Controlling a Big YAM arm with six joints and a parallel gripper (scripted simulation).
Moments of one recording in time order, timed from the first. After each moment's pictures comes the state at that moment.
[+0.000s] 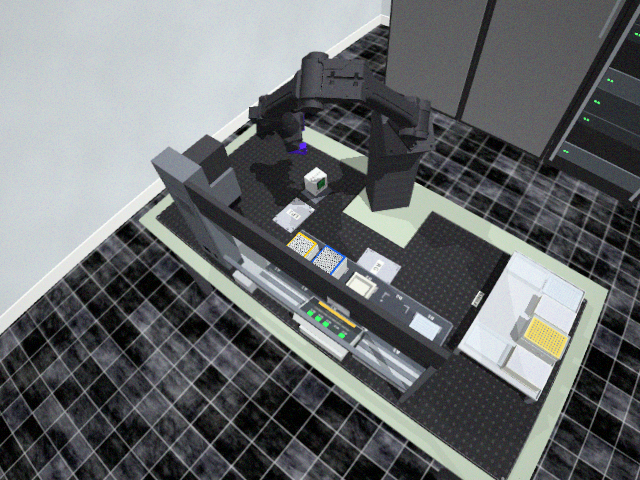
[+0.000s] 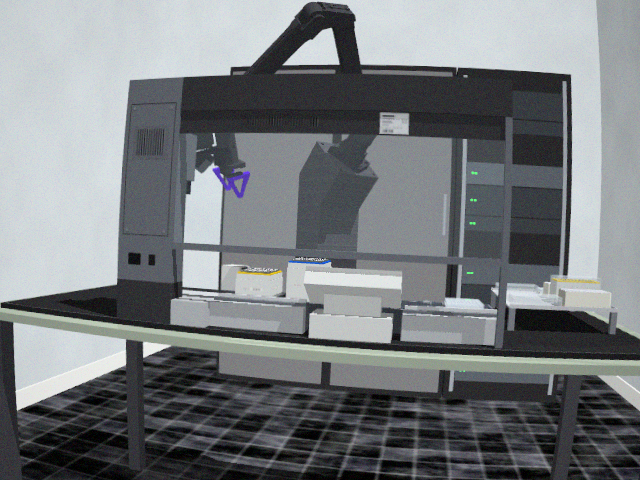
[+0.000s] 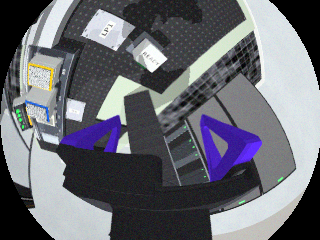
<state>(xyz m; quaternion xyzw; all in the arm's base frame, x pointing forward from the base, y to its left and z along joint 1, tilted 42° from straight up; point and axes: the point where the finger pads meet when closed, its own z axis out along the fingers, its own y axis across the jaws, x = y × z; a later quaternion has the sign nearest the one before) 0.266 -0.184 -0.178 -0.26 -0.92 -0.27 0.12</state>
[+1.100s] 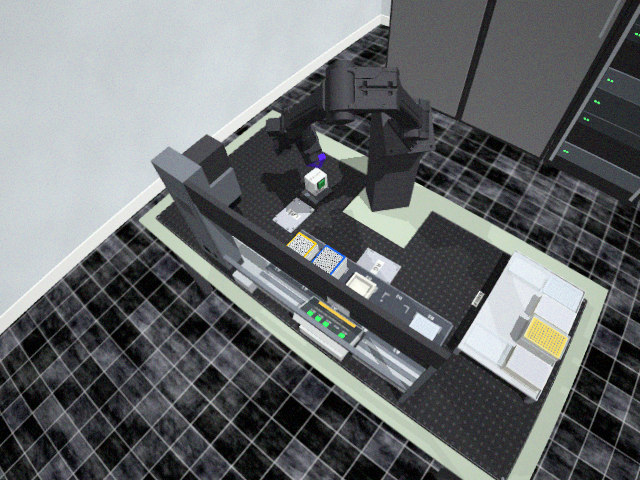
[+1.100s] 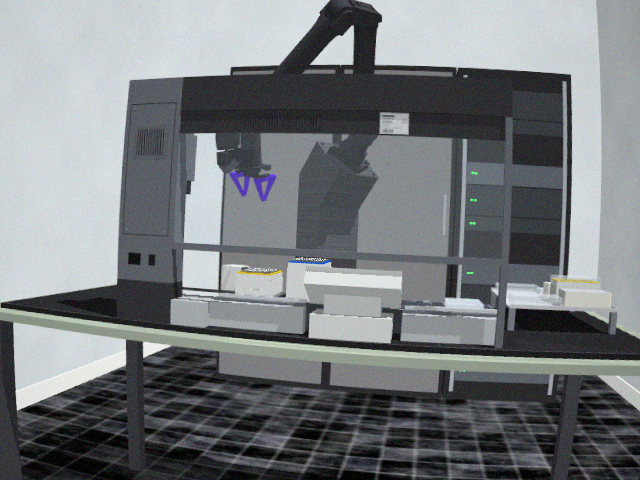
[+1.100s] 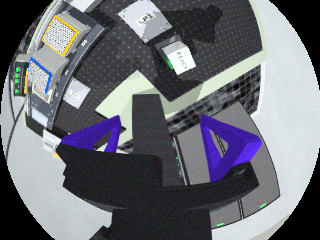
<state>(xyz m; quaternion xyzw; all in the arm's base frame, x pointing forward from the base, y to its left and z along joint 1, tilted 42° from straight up) 0.267 -0.120 -0.146 -0.16 -0.94 -0.28 0.02</state>
